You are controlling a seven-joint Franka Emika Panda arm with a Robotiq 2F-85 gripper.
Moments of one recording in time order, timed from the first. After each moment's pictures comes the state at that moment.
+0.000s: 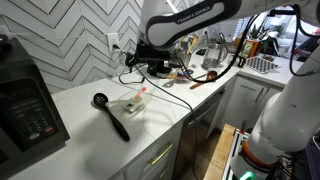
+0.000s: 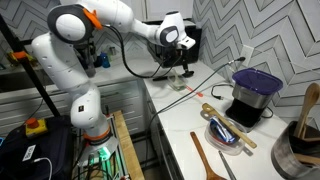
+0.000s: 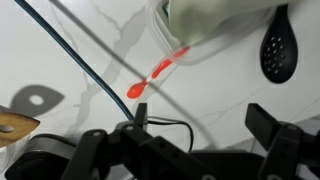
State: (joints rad) arm -0.08 -0.12 0.22 -2.11 -0.09 2.35 0.74
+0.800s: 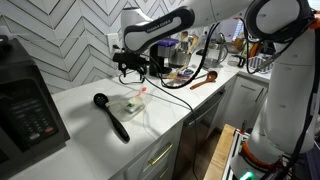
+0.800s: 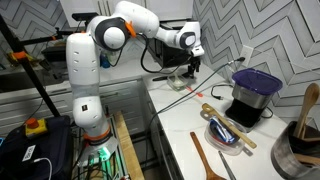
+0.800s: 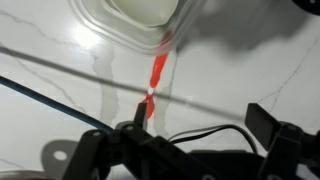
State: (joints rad) arm 0.04 0.22 0.08 -1.76 -0.16 2.14 1.24
